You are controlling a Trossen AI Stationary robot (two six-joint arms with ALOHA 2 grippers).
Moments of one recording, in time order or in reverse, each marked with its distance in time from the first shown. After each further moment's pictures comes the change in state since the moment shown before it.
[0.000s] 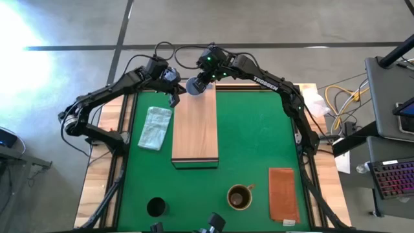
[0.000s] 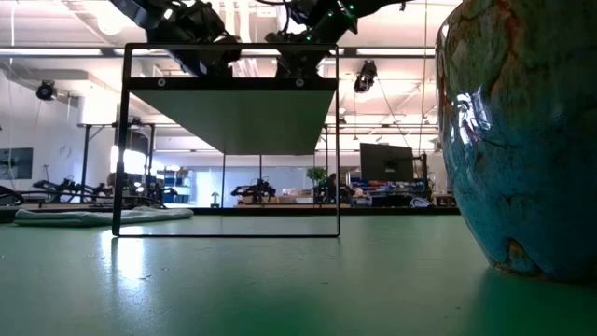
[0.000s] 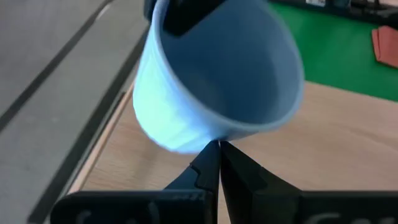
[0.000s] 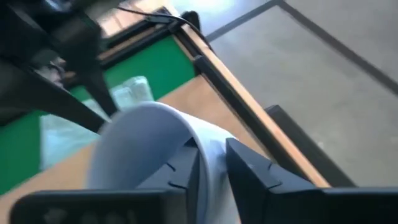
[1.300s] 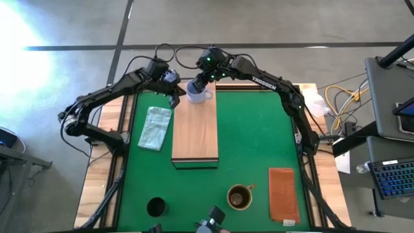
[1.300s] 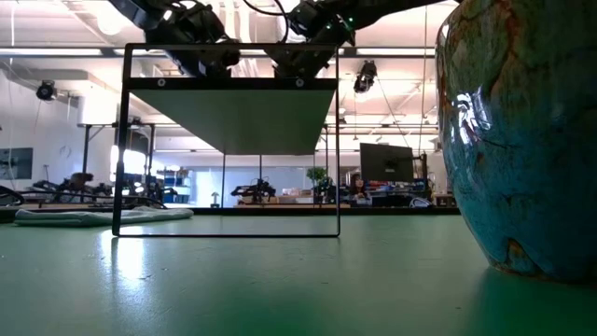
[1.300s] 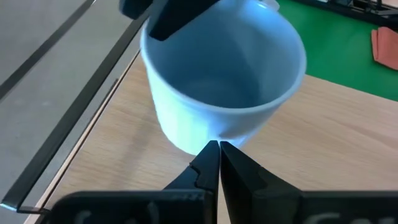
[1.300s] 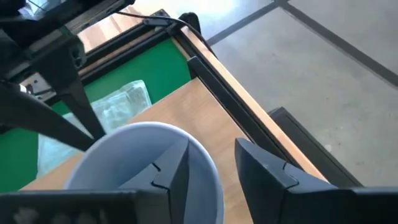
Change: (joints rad) left arm -0.008 -0.005 -0.015 -0.022 -0.003 -0.053; right arm -0.029 0.000 -0.082 0.098 -0.006 -0.004
